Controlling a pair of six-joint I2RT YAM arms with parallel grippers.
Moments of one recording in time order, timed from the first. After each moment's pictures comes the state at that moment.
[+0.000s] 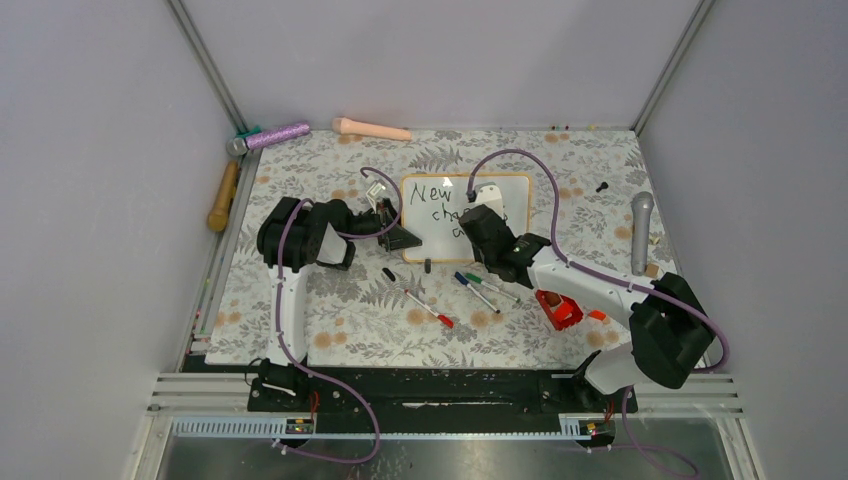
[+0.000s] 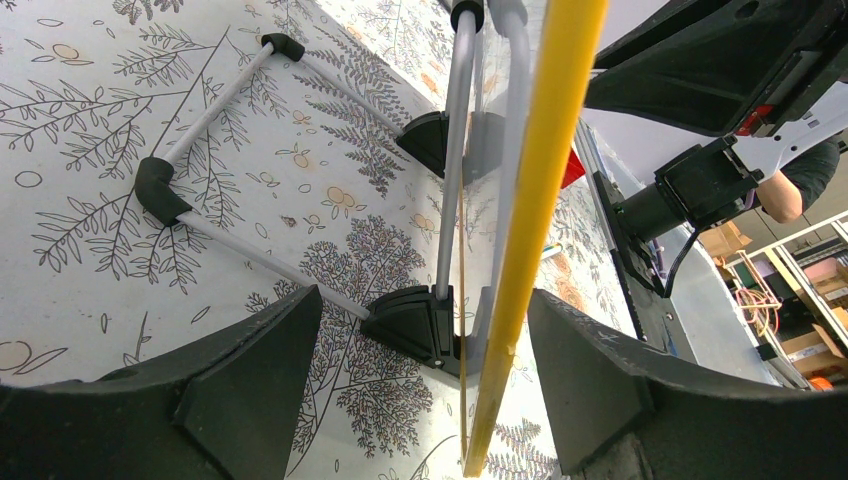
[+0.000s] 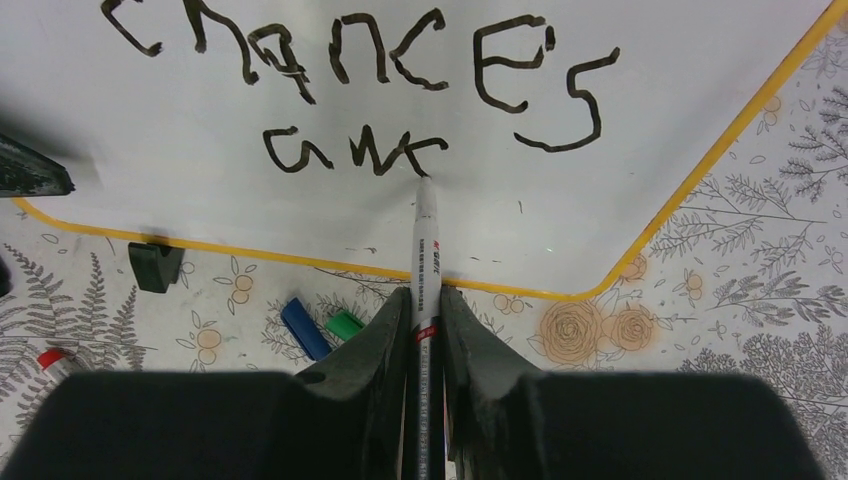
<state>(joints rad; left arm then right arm) -0.20 2.34 0.95 1.50 1.26 -0.81 0.78 1.46 0.96 -0.32 0.54 0.34</state>
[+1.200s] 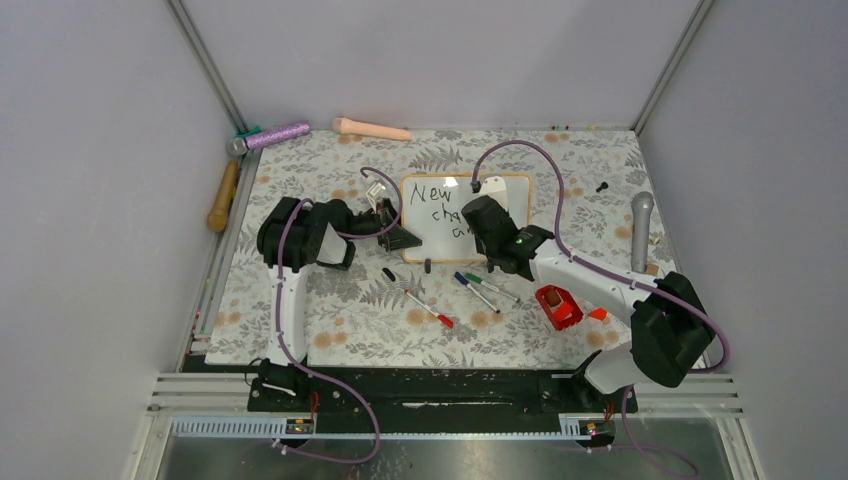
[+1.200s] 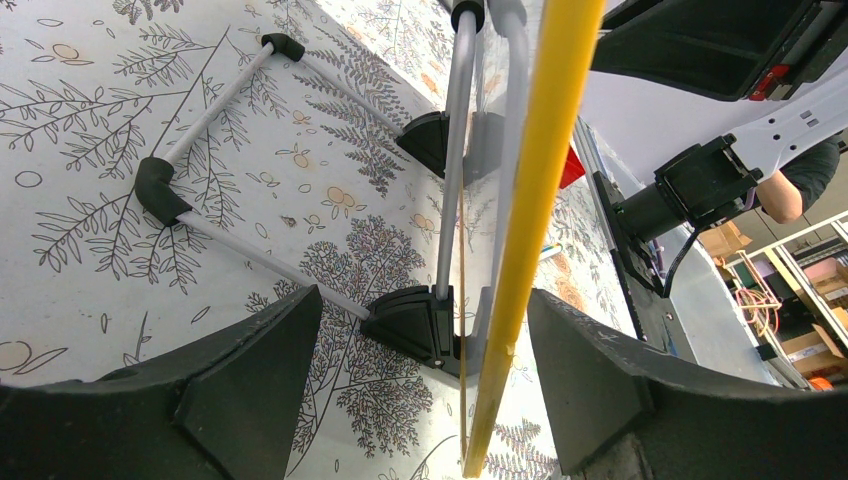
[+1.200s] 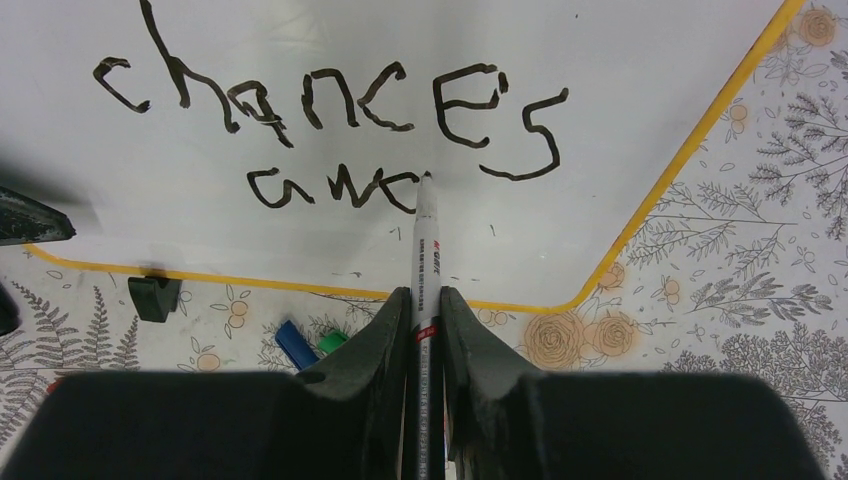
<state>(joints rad) -0.20 2.34 0.95 1.50 1.26 -0.81 0.75 1.47 1.02 -0.36 0.55 0.35</state>
